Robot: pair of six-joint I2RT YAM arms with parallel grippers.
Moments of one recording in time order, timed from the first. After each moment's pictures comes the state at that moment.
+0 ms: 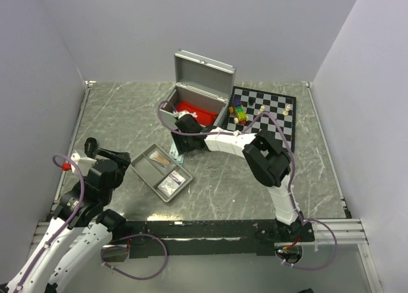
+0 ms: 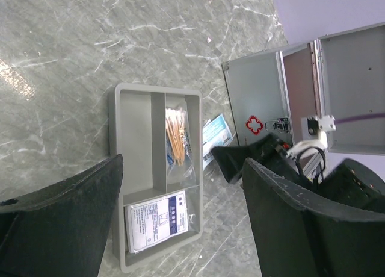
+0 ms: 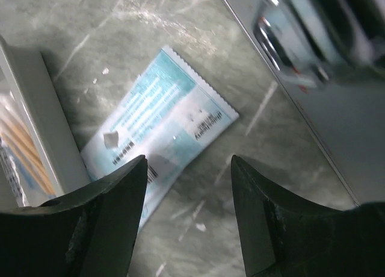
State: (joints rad) left arm -0.52 0.42 0.69 -0.90 -0.63 -1.35; right arm 0.82 2.06 1.46 -0.26 0.12 0.33
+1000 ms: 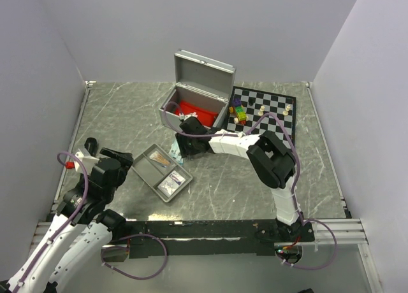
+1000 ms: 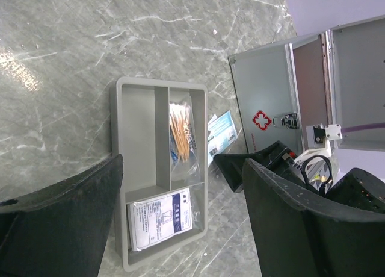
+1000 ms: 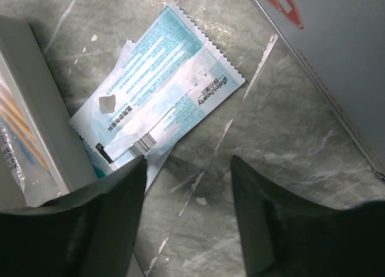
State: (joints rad) left arm -0.52 0.45 0.67 -0.88 -0.61 -1.35; right arm 0.82 2.03 1.39 -0.26 0.07 0.41
